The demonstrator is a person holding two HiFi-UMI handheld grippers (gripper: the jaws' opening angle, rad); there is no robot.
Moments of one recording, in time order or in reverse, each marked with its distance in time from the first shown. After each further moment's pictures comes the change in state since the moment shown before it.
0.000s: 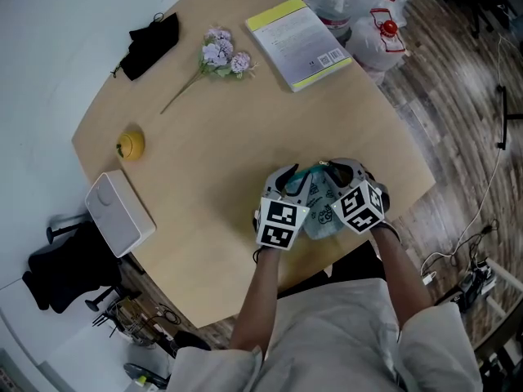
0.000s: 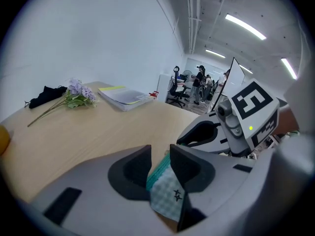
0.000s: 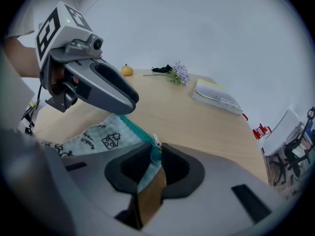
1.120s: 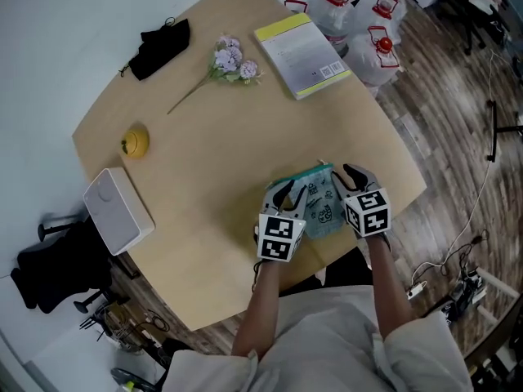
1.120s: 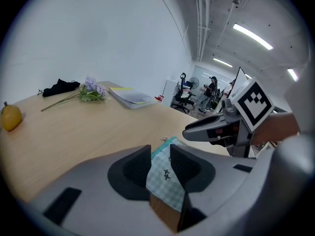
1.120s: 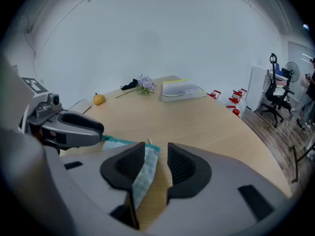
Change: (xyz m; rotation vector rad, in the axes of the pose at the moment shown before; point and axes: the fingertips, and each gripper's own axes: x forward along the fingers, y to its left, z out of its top) left arm -0.037 -0.008 -0.014 -0.101 -0.067 0.039; right arm -0.047 -0.022 0.008 0.491 -0.111 -0.135
